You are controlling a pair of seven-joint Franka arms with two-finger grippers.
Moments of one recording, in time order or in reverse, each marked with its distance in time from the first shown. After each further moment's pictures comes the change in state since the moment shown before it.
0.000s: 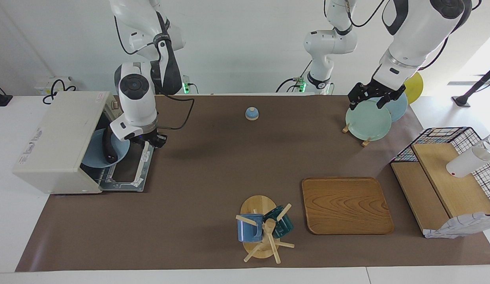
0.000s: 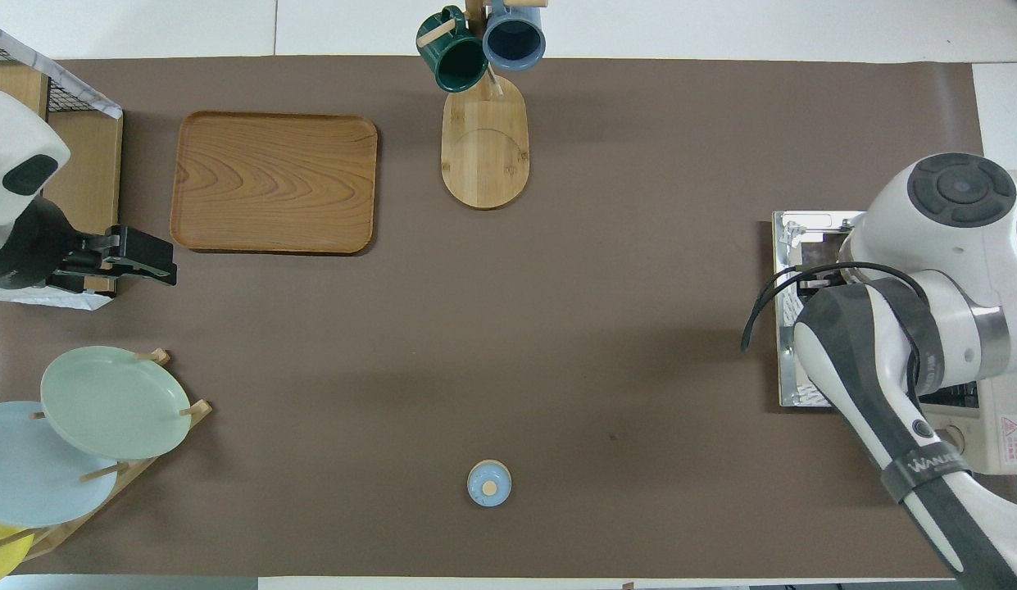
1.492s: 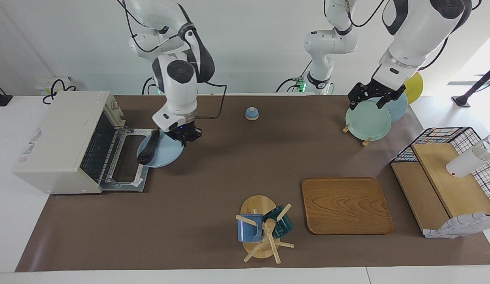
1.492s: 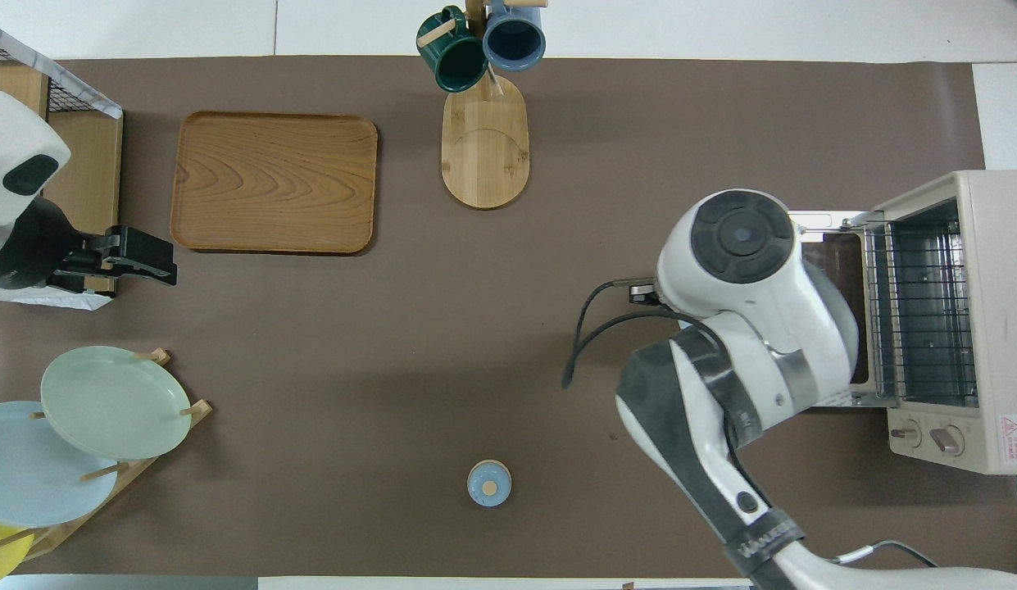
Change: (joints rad) left arm 0.000 0.000 0.000 0.000 0.000 0.000 0.000; right arm 0.357 0.053 0.042 0.116 0.132 0.046 0.296
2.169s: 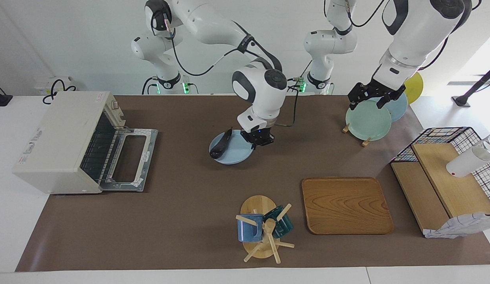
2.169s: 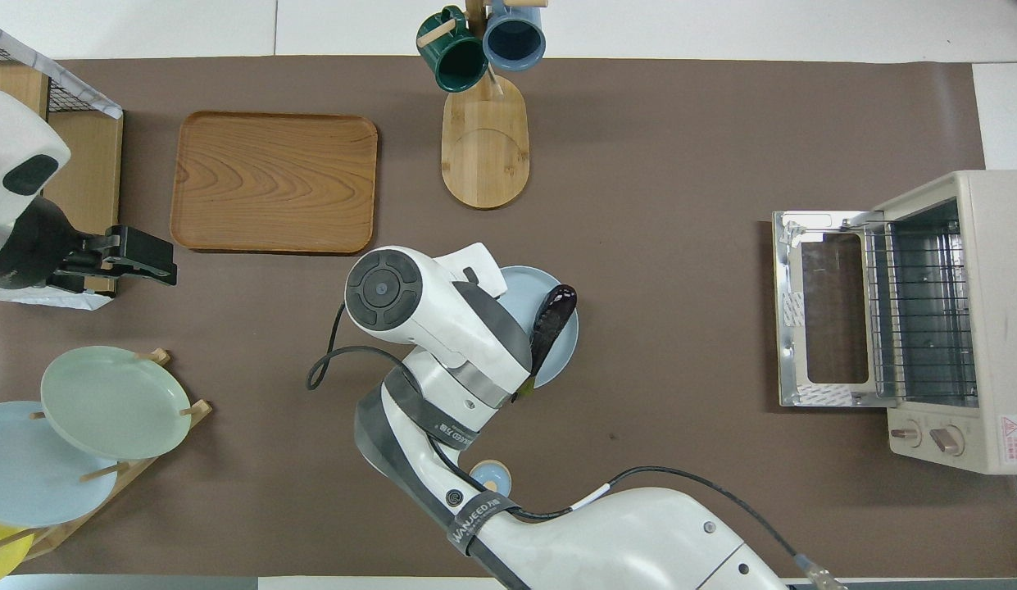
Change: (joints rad) left arm 0.000 0.000 0.000 0.000 0.000 0.000 0.000; right arm 0.288 0.490 0.036 0.510 0.074 0.019 0.548
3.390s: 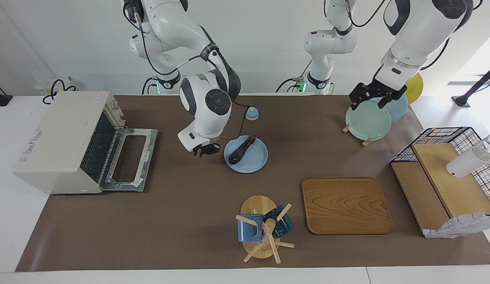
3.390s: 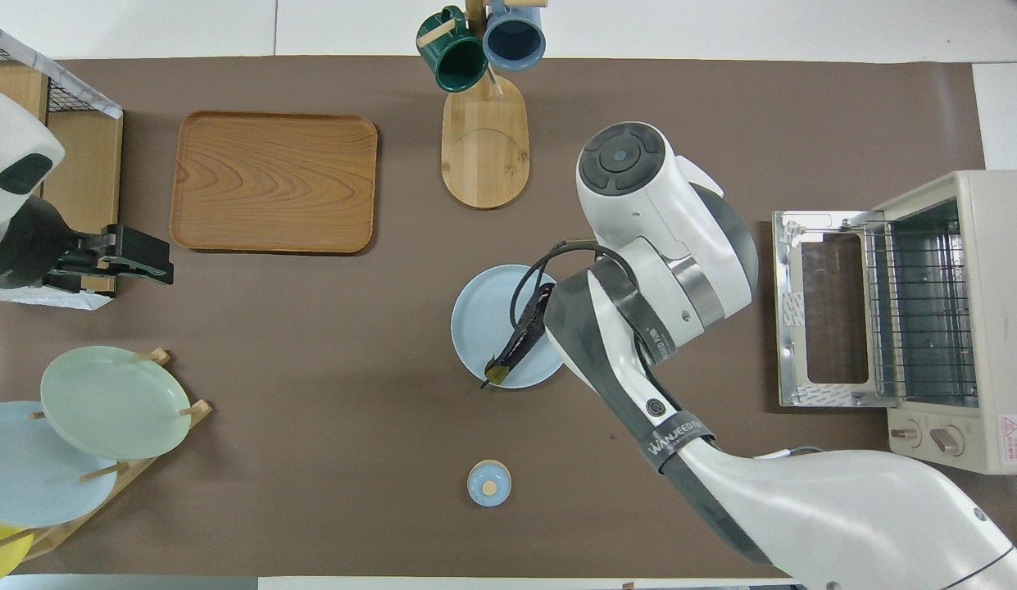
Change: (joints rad) left arm 0.005 0.000 -0.011 -0.002 0.000 0.008 0.000; right arm -0.321 -0.251 -0.020 -0.283 -0.171 -0.218 -0.485
